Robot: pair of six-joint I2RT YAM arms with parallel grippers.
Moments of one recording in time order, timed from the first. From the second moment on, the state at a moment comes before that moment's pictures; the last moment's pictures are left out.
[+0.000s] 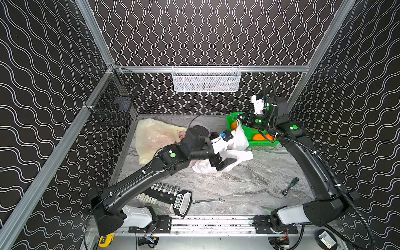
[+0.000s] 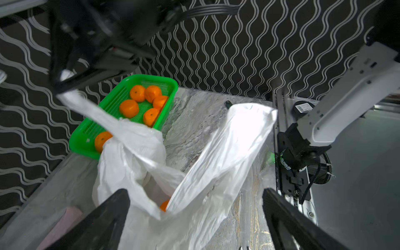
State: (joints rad) left arm -0.96 1.34 1.42 -0.47 0.27 0.23; right arm 0.35 1.43 1.64 -0.67 -0.28 0.52
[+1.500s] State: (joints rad) left arm -0.65 1.41 1.49 -0.32 0.24 0.26; right arm 0.43 1.23 1.67 -0.68 -0.28 0.30
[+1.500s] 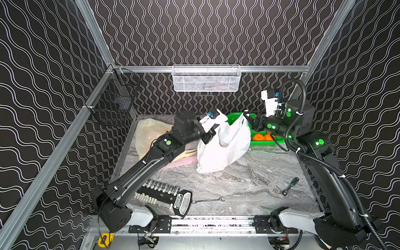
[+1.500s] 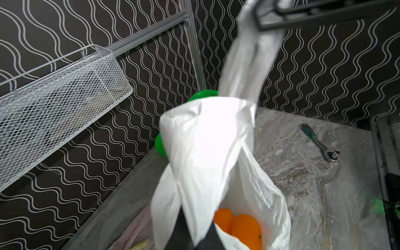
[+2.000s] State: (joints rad) left arm -0.41 1.49 1.50 -0.32 0.61 0.17; right arm 0.43 1.06 1.44 -0.49 -0.16 0.20
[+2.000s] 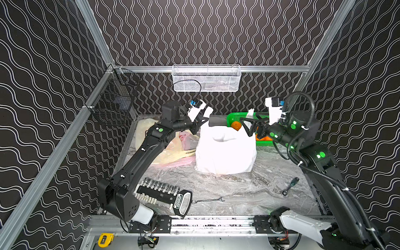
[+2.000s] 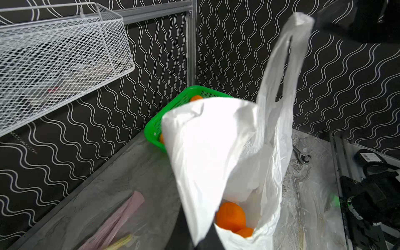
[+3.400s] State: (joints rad) left arm -0.31 1.51 1.49 -0.35 0.85 0.14; right arm 0.00 1.29 1.10 0.19 -1.10 0.14
